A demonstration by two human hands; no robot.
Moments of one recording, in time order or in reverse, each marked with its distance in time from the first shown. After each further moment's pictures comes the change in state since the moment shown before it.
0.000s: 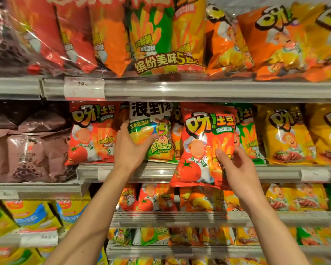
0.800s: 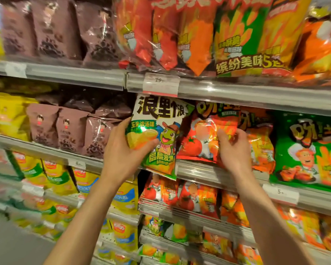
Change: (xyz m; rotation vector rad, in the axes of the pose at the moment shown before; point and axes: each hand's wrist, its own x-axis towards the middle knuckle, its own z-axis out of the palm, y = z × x) left_hand -0.033 -0.060 -0.145 0.051 0.253 0.041; right_hand 0.040 -0.028 0.153 -0.082 -0.063 -0.141
